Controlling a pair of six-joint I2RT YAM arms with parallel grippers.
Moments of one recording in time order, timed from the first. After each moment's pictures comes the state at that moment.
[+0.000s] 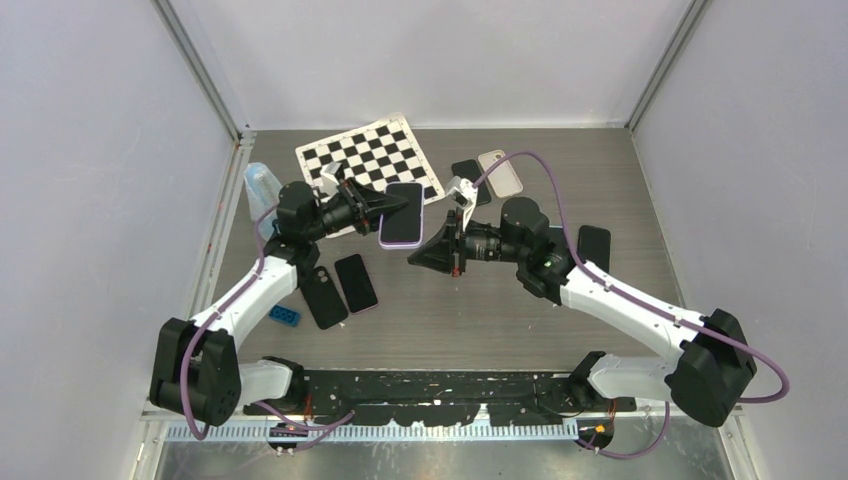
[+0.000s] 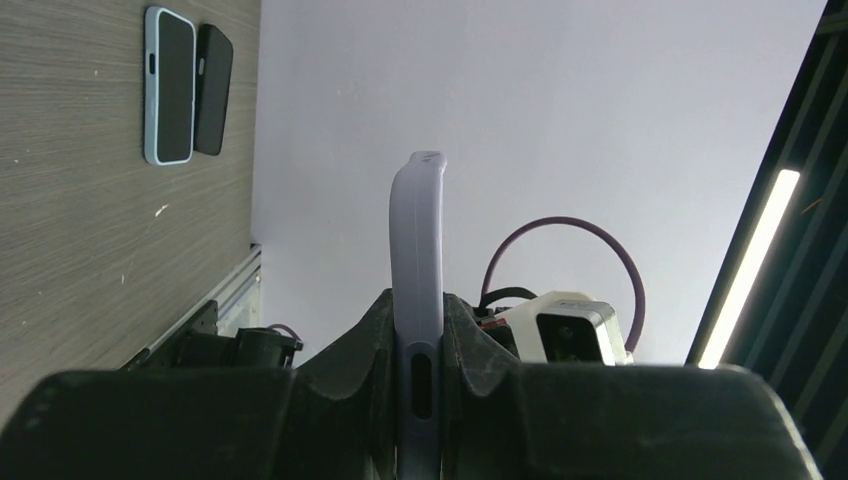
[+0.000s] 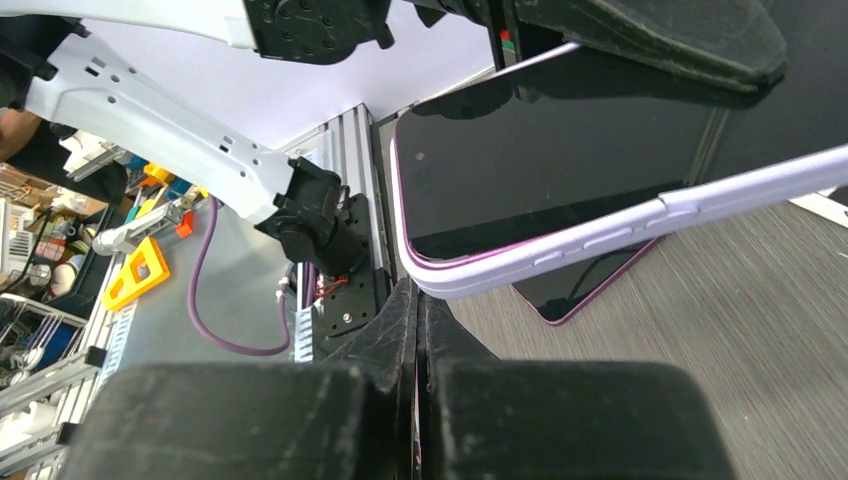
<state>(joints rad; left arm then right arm) -0.29 1.24 0.75 0.43 0.74 -1.65 0.75 1.21 0.86 0.28 -0.66 0.37</state>
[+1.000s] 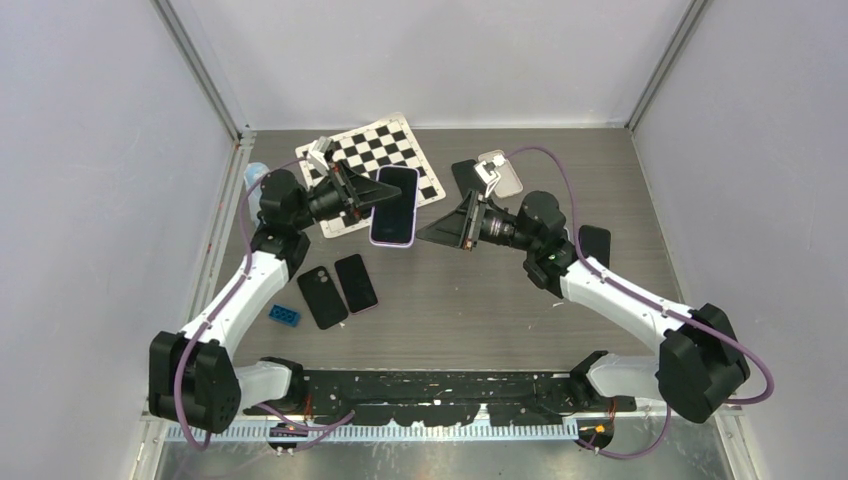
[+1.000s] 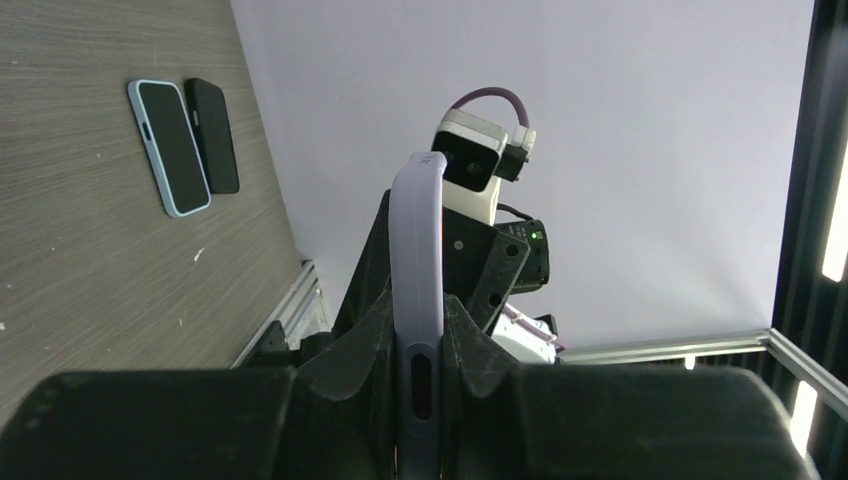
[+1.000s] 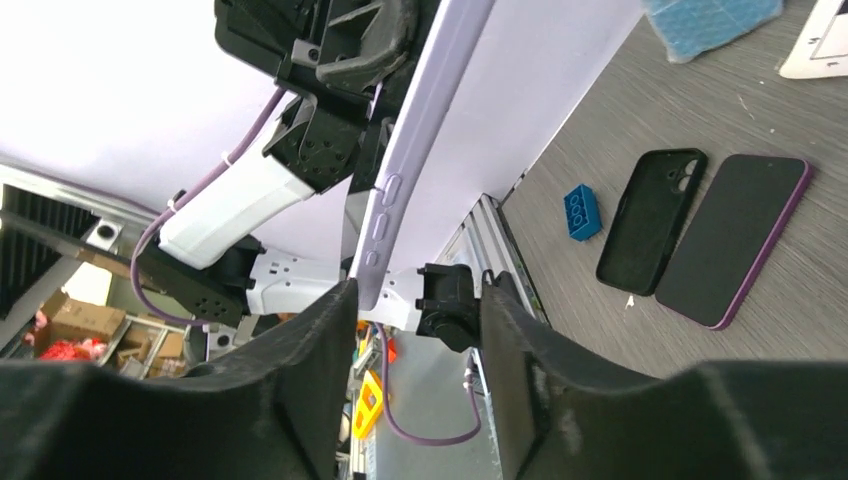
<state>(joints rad) -0.24 1.20 0.84 0.43 0.83 -1.43 0.61 1.24 0.78 0.54 -0.67 1.07</state>
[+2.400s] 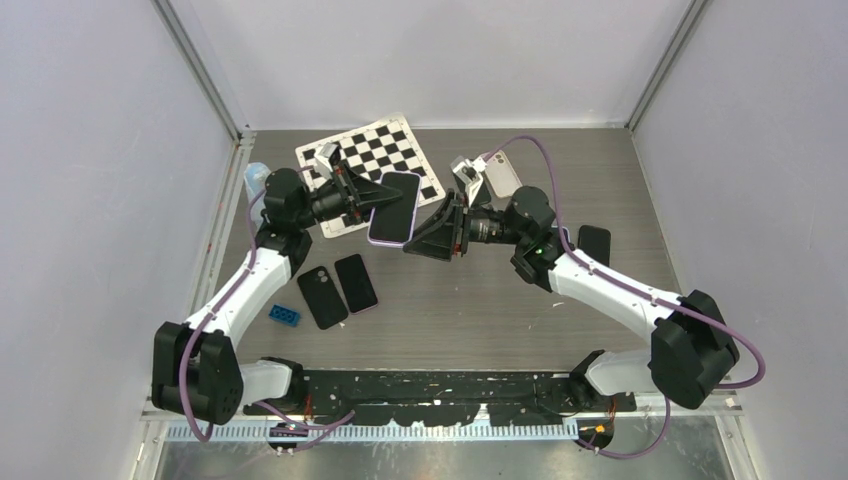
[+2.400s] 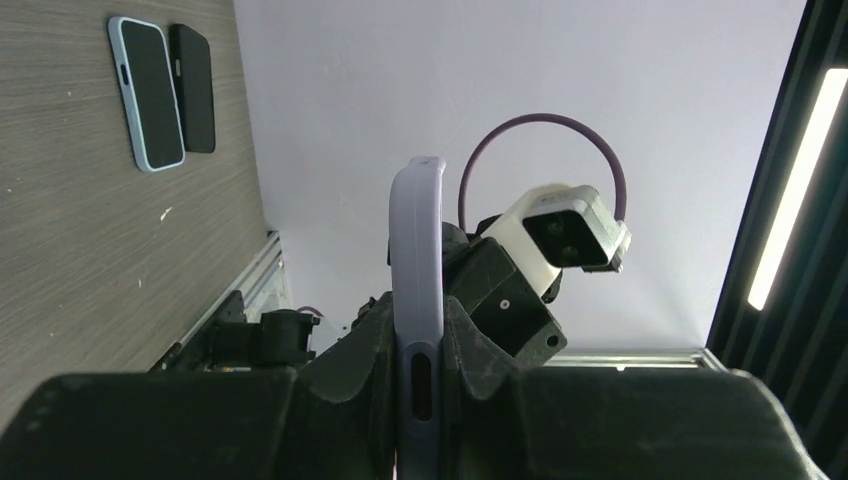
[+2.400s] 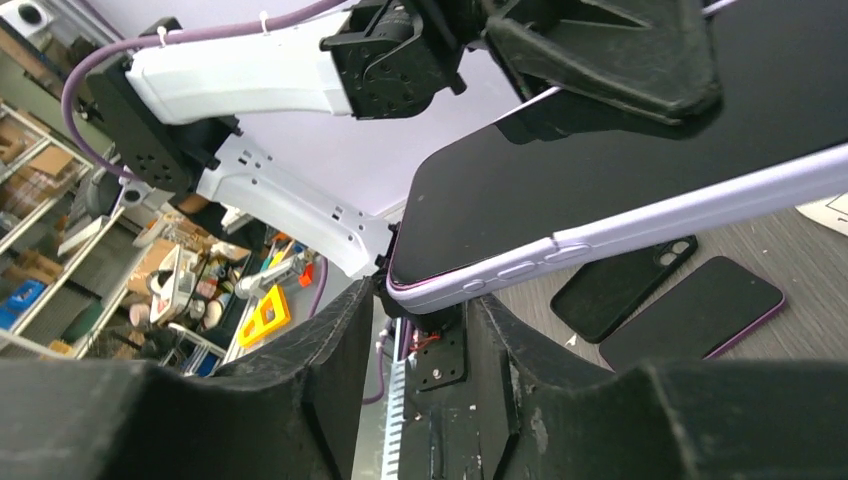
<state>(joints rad) -0.24 1.24 0.84 0.42 0.88 -1.53 0.68 1.32 0.86 0.65 -0.83 0.75</state>
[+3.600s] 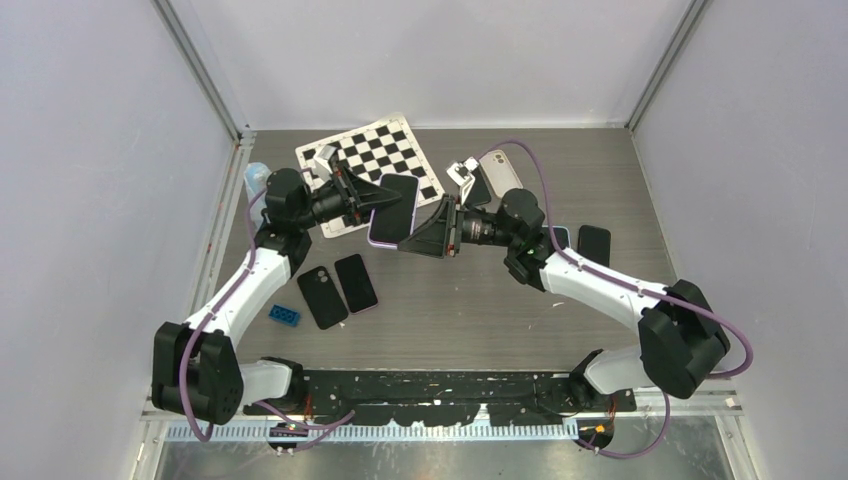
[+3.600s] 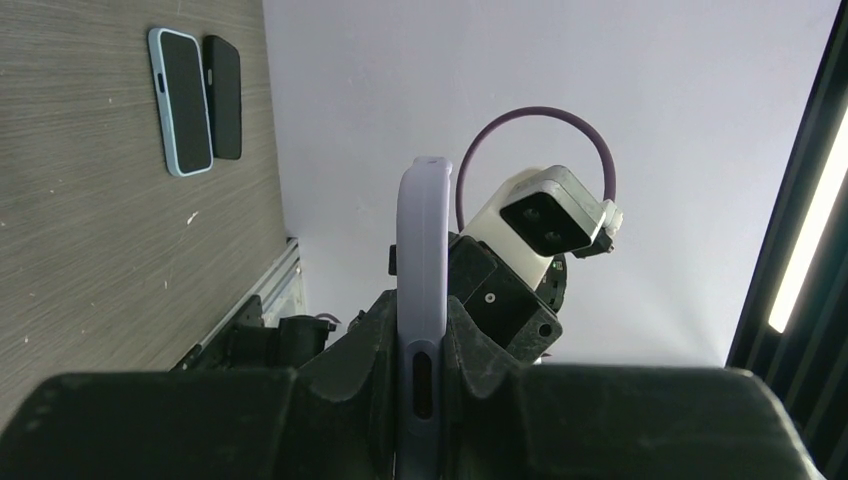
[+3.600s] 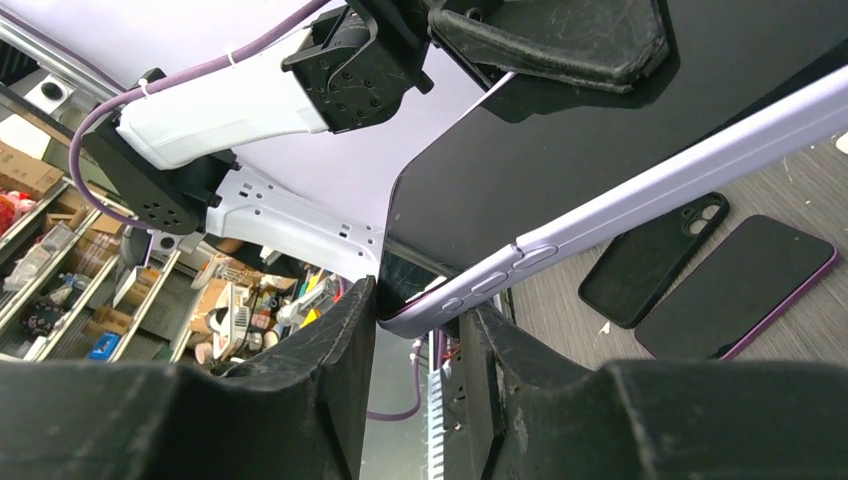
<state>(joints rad) -0.24 1.24 0.84 0.35 0.86 -1.49 0.69 1.37 0.85 0.66 -0.78 0.87</state>
